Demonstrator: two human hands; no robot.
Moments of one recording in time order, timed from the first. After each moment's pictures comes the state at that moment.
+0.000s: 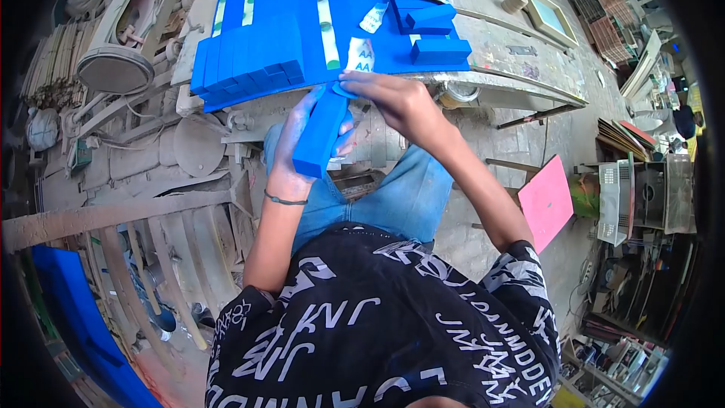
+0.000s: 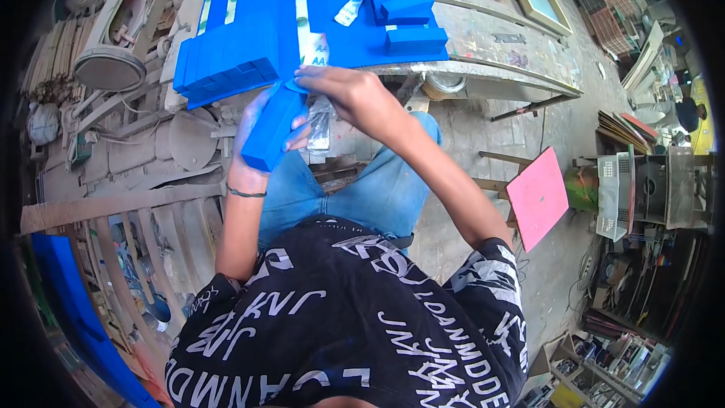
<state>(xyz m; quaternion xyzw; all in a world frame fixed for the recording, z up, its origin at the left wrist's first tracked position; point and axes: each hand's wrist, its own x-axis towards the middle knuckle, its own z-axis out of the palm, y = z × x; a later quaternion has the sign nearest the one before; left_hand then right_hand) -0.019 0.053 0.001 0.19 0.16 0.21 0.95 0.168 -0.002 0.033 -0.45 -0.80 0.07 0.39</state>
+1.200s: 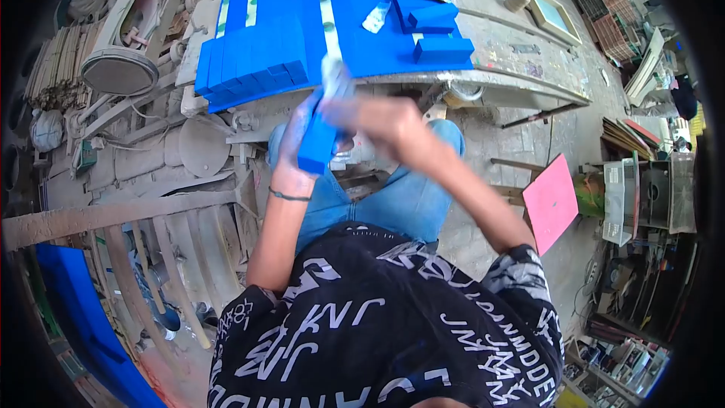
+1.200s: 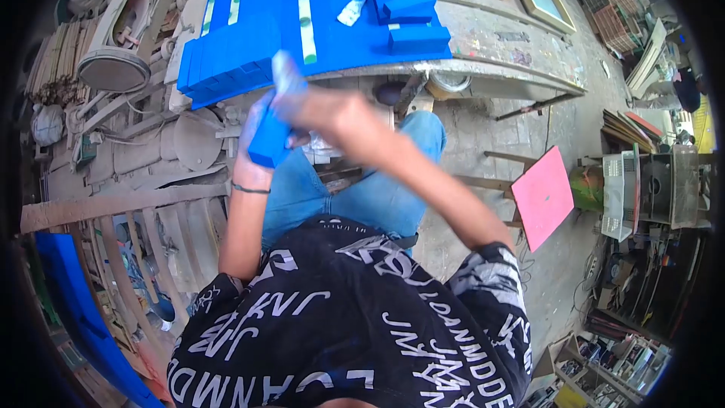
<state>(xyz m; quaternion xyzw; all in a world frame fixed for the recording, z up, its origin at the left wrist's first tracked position) -0.023 0.069 -0.021 0.18 0.02 0.16 0.97 0.142 -0.022 0.034 -0.39 -0.78 0.22 0.44</state>
